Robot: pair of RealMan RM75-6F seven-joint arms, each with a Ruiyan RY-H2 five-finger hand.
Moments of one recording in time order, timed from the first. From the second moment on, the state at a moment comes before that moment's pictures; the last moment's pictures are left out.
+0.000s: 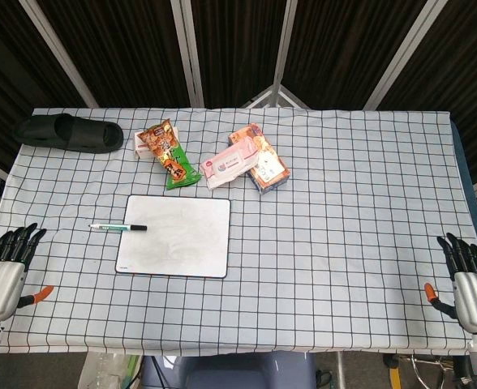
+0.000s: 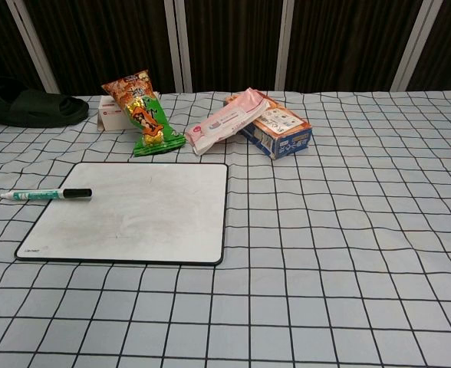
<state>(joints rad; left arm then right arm) -0.10 -1.17 -0.02 -1.64 1.53 1.48 0.14 0.05 -1.09 0.06 -1.65 -1.44 1.46 0.00</state>
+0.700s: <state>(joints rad) -0.14 -1.17 -0.03 -1.65 1.49 1.40 0.14 0.05 -1.08 0.05 -1.66 -1.45 1.45 0.00</state>
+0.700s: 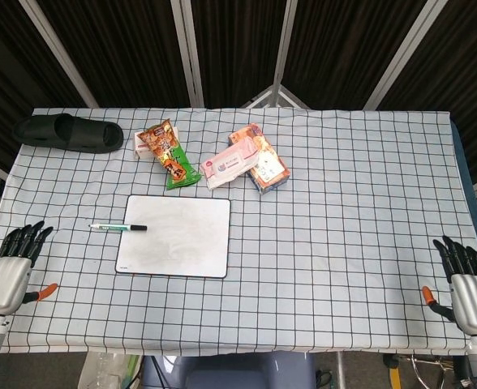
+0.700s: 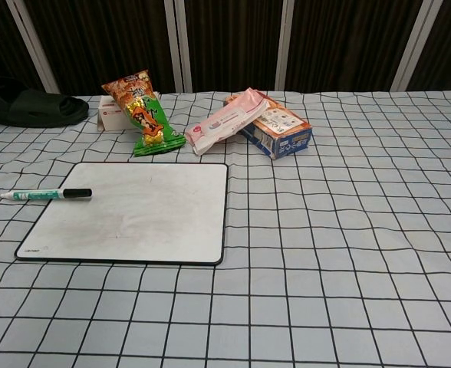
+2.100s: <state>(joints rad) -0.59 -1.59 -0.22 -1.18 1.02 0.88 0.44 0.05 -1.07 0.06 -1.66 -1.42 1.42 0.05</state>
